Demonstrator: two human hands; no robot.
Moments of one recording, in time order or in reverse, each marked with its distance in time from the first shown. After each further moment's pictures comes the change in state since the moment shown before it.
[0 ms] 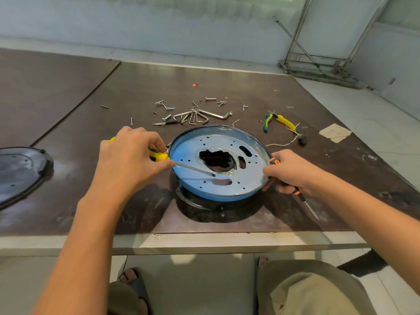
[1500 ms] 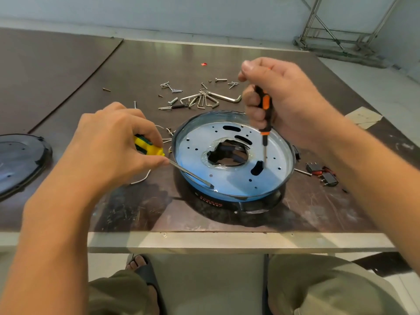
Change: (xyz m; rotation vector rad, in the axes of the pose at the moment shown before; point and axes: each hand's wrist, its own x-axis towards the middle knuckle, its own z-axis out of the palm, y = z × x) left_hand -0.001 -0.008 -0.033 -0.059 -0.095 0.174; right_hand -0.012 -0.102 0.016 0.523 -0.118 -0.674
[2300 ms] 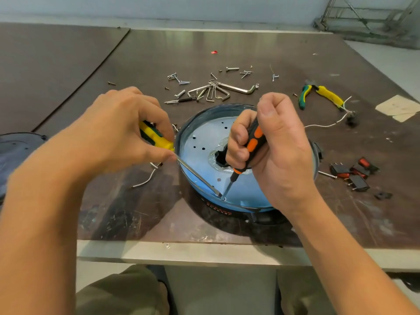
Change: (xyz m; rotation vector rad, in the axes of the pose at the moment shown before) left_hand 0.036 -0.005 0.000 -0.067 -0.211 0.118; right_hand -0.027 0.067 0.054 0.558 0.109 -0.200
